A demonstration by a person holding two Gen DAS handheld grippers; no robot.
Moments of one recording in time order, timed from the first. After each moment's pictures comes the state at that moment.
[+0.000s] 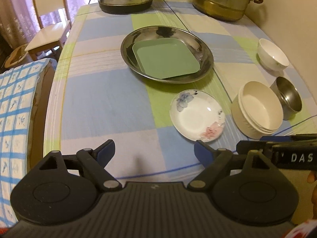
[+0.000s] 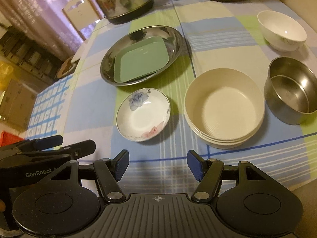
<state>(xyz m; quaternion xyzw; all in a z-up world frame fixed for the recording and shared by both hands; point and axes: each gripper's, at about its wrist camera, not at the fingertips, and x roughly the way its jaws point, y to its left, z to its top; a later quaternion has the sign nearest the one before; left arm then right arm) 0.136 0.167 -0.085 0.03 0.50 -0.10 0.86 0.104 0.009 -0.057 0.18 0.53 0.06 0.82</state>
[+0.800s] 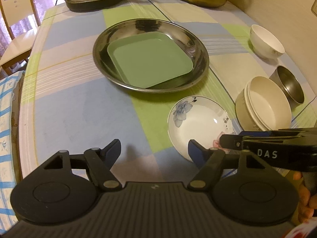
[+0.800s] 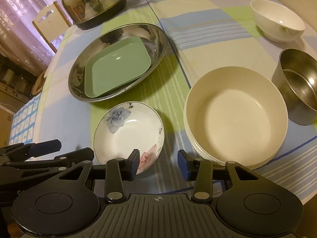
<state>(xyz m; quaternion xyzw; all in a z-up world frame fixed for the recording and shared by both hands) 0.193 0.159 -0.121 0.06 0.51 -0.18 0.84 0.147 0.029 -0.098 0.18 0.54 -0.02 0.82</state>
